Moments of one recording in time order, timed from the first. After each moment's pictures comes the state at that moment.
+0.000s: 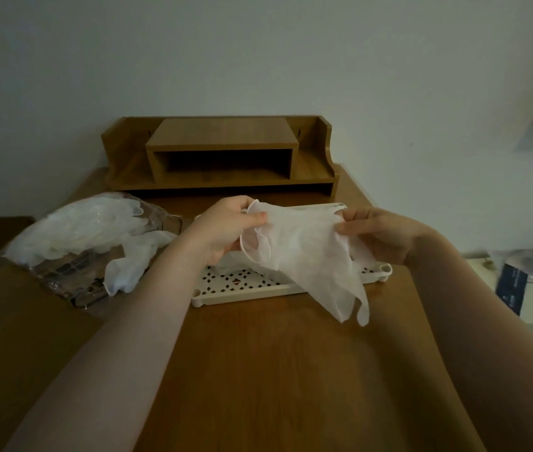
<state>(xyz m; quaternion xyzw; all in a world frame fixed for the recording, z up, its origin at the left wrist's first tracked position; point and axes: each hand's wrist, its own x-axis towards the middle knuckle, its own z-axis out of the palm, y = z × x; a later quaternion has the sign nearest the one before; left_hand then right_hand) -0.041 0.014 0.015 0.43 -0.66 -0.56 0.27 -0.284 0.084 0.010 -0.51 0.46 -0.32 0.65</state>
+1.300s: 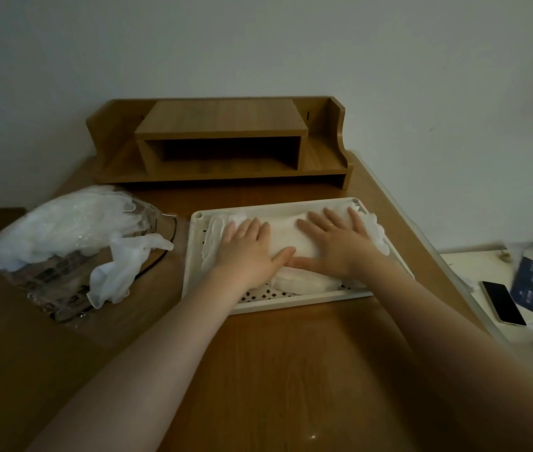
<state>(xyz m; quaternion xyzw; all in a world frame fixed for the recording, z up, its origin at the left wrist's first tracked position) -0.075 -0.019 -0.065 0.48 -0.88 -0.05 -0.03 -0.245 0.033 -0.054 -0.69 0.72 0.06 0.02</state>
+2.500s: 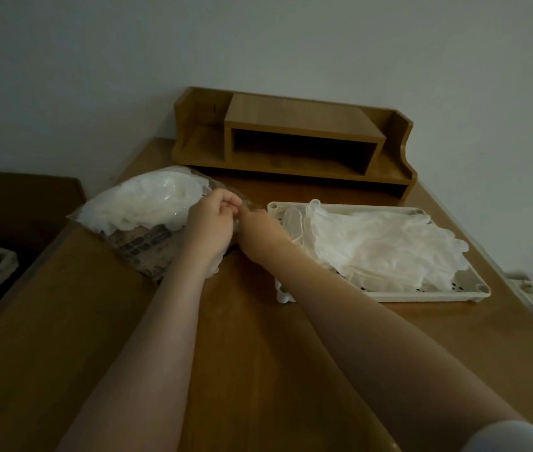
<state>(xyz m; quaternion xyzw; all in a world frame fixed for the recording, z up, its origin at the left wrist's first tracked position) 0.080 -0.043 -0.037 0.56 -0.65 -0.32 0.41 -0.017 -0.054 -0.059 -0.73 0.67 -0.09 0.03</state>
